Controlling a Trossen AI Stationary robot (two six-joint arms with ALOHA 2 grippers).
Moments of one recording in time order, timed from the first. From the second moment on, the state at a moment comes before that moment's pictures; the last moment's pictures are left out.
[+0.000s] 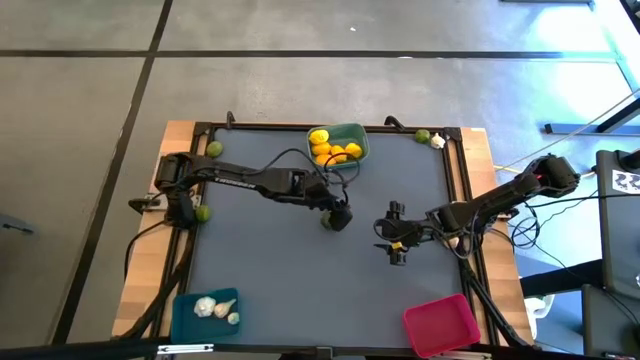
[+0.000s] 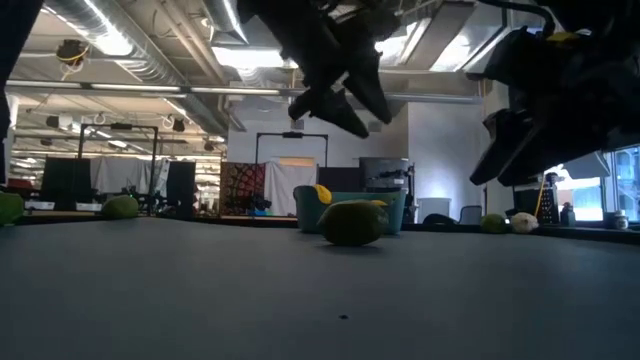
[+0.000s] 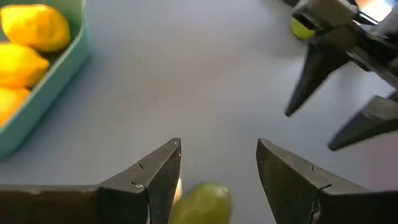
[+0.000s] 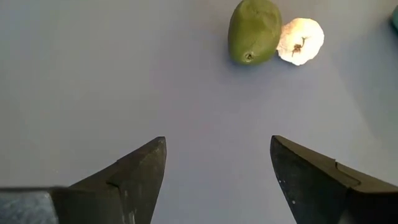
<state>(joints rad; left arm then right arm) 0.02 1.87 1.45 -0.39 -0.22 -0.52 0.35 1.22 0.52 -0.12 0.30 0.24</state>
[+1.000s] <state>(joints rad) 0.07 2.05 1.44 -0.44 -0.26 -0.62 0.35 1.22 0.52 -0.11 0.31 0.24</state>
